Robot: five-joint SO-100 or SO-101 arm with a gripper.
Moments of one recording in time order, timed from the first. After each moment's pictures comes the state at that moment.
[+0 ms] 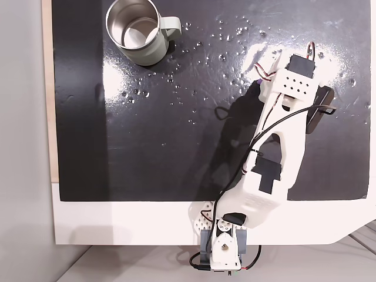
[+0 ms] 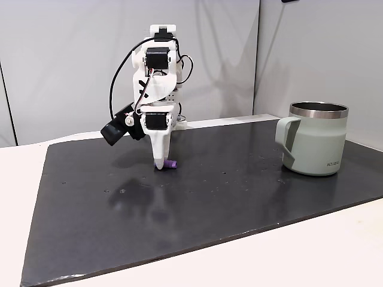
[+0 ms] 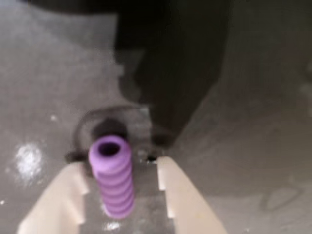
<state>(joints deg) 19.8 63.0 69.4 77.8 10.1</state>
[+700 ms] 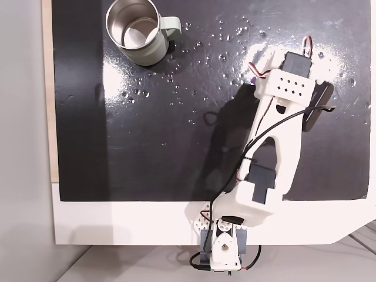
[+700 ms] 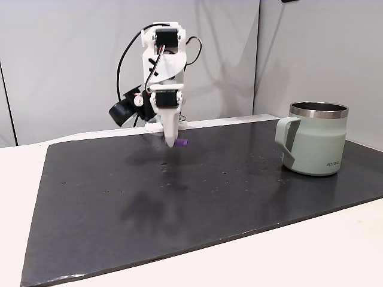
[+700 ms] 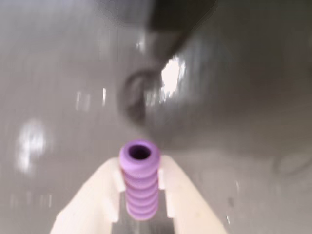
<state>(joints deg) 15.5 70.9 66.4 84.1 12.3</state>
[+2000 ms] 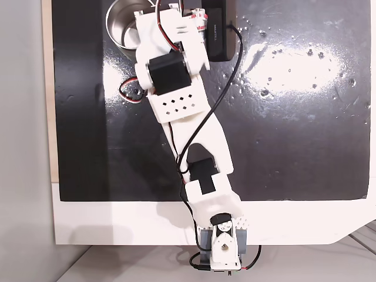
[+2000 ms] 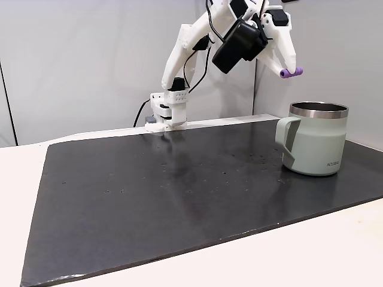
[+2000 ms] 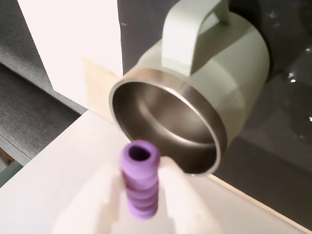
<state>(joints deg) -16.8 63.5 23.1 84.2 7.6</state>
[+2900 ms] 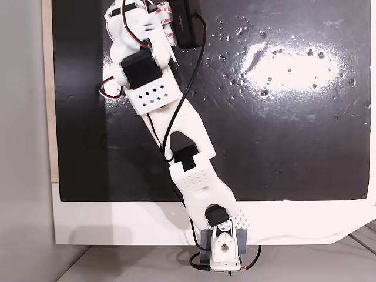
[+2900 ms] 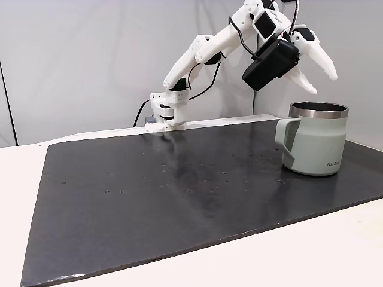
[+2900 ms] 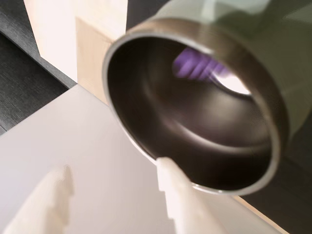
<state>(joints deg) -22.8 48.7 8.9 79.5 6.0</state>
